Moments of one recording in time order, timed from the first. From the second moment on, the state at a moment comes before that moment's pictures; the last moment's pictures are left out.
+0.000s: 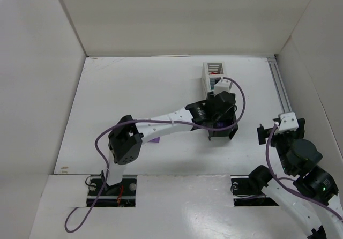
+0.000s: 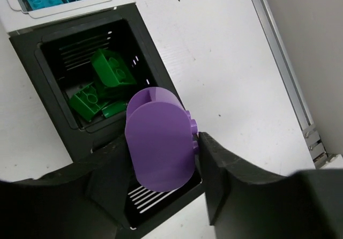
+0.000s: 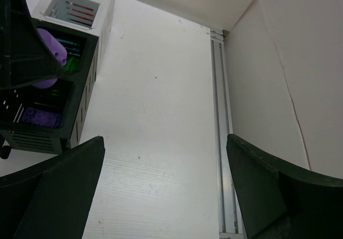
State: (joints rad) left arm -1.14 1.95 1.68 -0.28 -0.40 -0.71; right arm 0.62 0.20 0.82 -0.78 0.62 -0.26
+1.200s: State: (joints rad) left arm -1.17 0.67 0.73 -0.94 -0.70 -1.53; right arm 1.05 1.31 0.88 -0.19 -0.15 -0.71
